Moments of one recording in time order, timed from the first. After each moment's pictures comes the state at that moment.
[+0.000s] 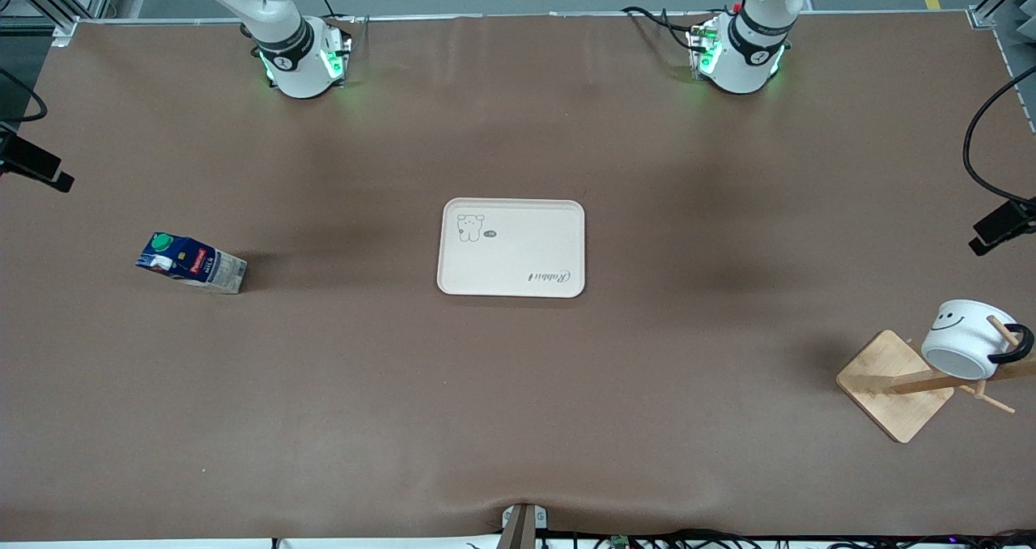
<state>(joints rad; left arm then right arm) 0.31 0.03 -0.14 -1.76 0.01 2.01 -0.06 0.14 0.03 -0.28 -1.48 0.02 1.49 0.03</state>
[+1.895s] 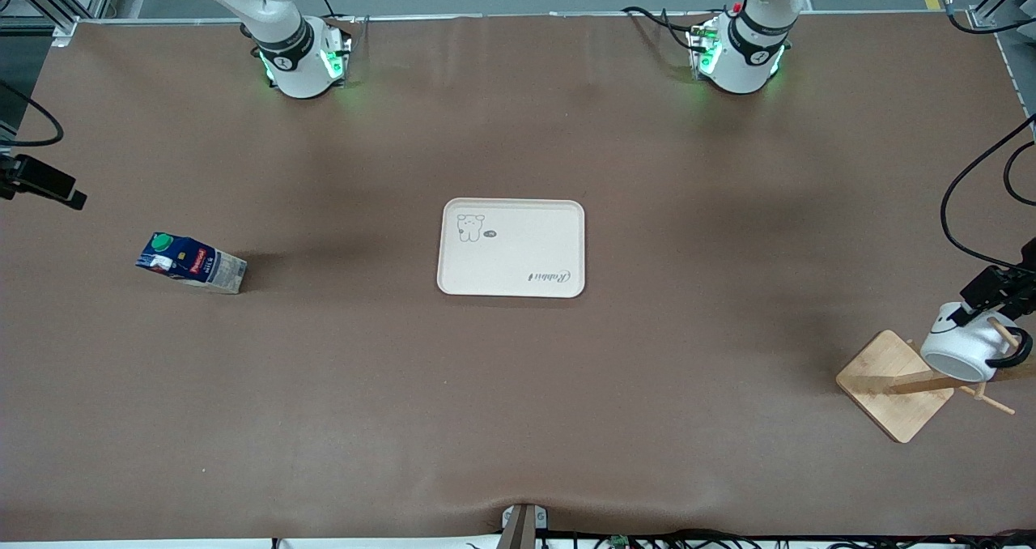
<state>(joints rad) 0.44 0.23 -0.15 -1.86 -0.51 2.41 0.59 0.15 0.08 -0.28 -1.48 0.02 1.52 0.03</state>
